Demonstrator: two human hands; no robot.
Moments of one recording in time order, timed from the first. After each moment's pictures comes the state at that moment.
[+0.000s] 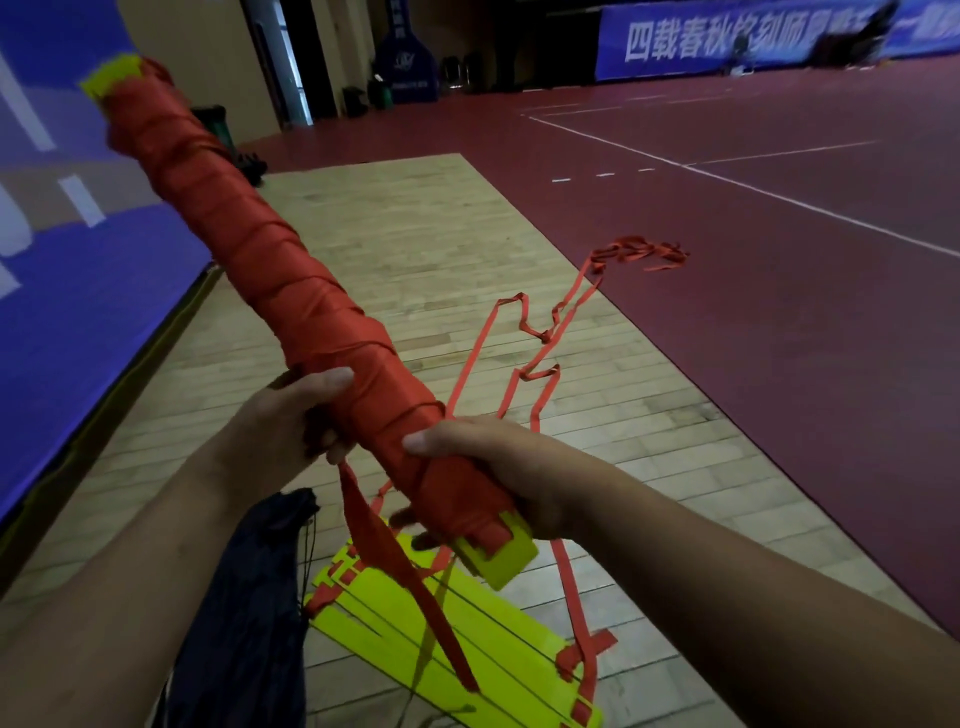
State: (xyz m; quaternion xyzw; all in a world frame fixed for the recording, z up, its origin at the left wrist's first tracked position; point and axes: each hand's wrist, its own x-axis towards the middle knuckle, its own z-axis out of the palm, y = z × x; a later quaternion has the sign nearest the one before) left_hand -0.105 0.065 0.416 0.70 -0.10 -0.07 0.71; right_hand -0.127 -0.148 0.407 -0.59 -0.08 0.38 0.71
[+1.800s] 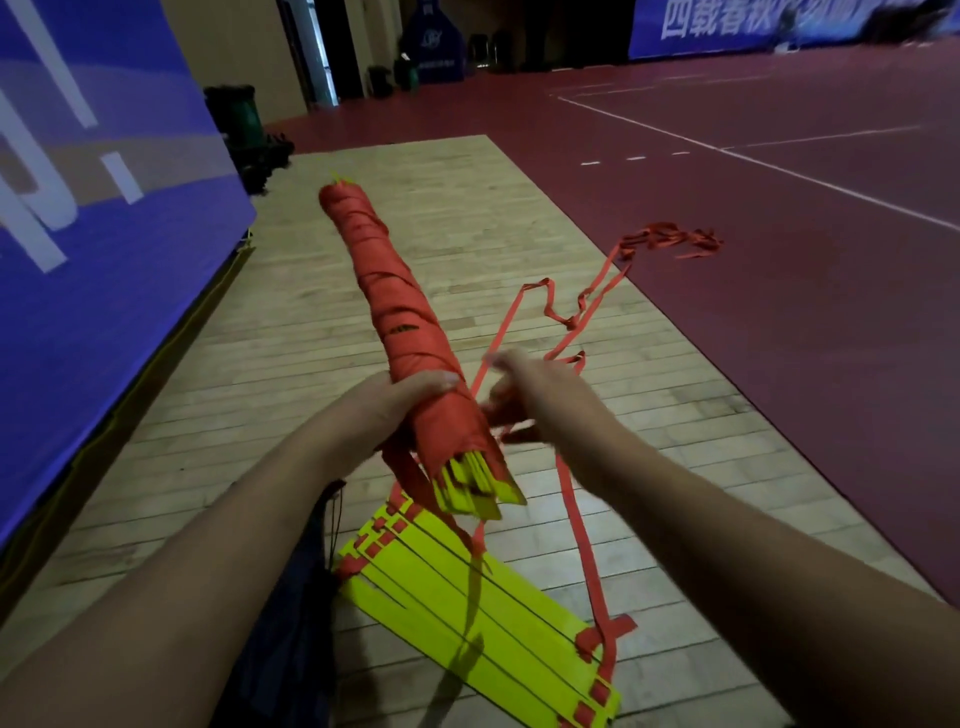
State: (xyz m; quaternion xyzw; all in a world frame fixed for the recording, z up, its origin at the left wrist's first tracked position) left_hand -0.101 0.032 0.398 0.77 0.00 -0.11 0.63; right_hand -0.103 -0.143 0.397 -0.76 -0.01 0.11 0.64
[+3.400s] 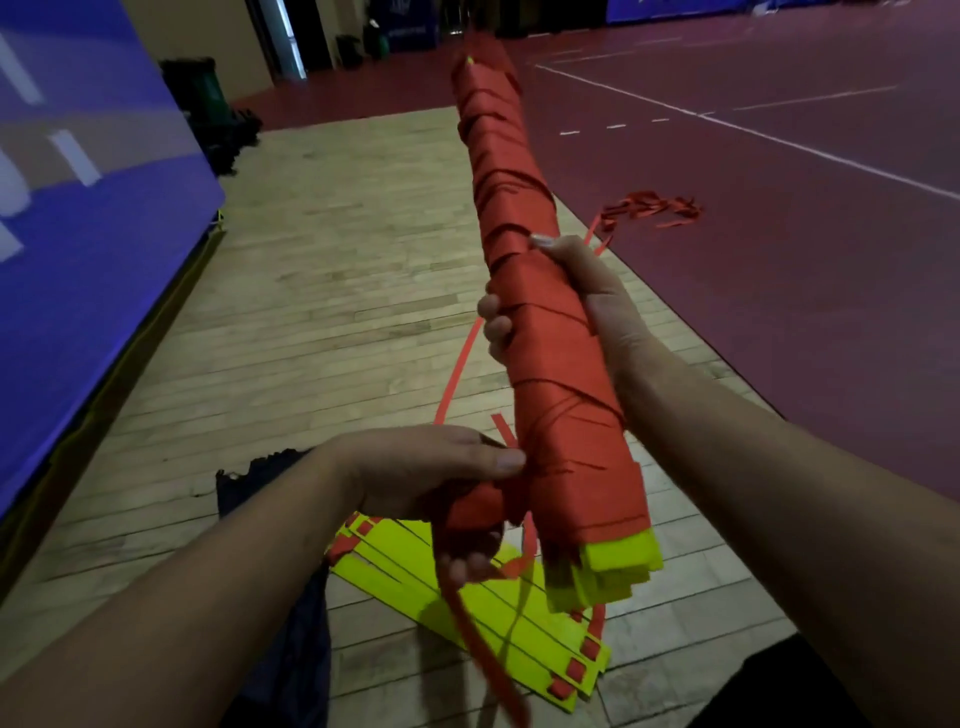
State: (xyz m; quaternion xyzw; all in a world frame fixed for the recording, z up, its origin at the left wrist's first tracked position) left_hand -0.143 -0.001 0.398 0.64 -0.17 -0.52 0.54; right_hand -0.088 -0.177 0.426 -0.41 -0.07 0.26 0.87
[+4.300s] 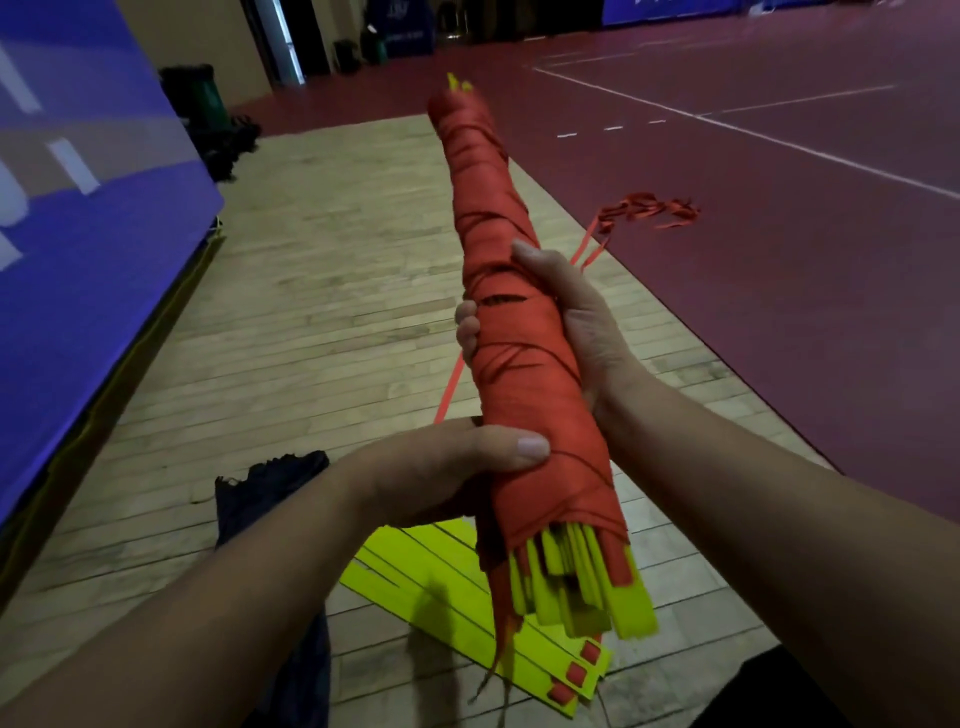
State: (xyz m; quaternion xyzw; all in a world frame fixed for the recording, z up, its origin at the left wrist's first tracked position) left_hand -0.159 -0.024 0.407 0.61 -0.21 -0.41 0.64; right_hand -0.106 -0.165 0.428 -0.28 -0.09 0.30 0.91
